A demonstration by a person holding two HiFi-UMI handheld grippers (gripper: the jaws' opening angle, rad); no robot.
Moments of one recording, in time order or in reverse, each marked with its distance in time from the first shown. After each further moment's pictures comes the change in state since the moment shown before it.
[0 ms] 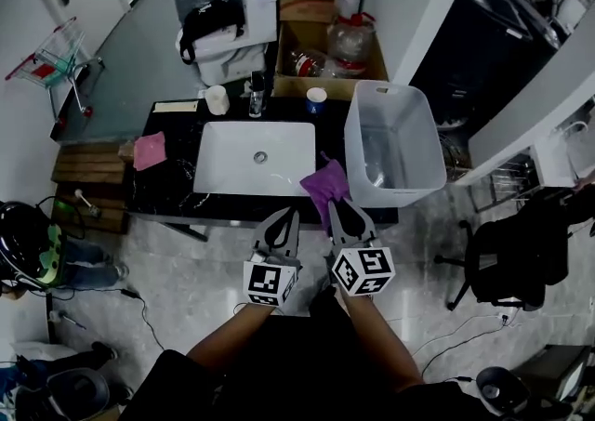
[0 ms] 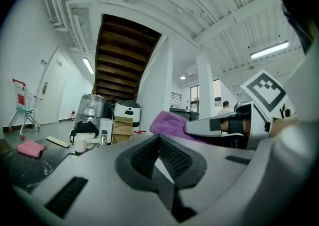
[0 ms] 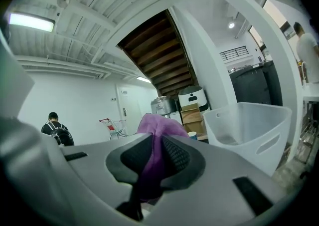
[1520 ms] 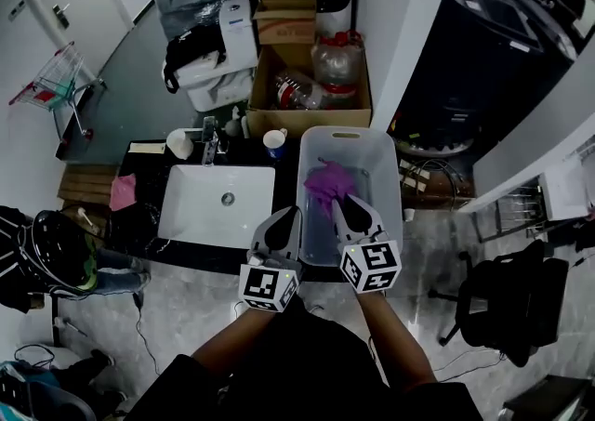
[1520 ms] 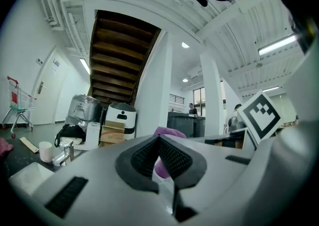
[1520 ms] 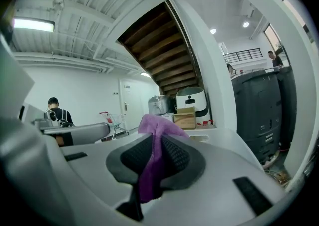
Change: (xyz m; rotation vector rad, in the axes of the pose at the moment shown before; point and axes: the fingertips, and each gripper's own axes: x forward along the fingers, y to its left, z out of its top) left arm 0.229 -0.078 0.038 -0.006 -0.051 0.031; right arm 0.082 -0.224 0.080 -0.115 0.049 0.088
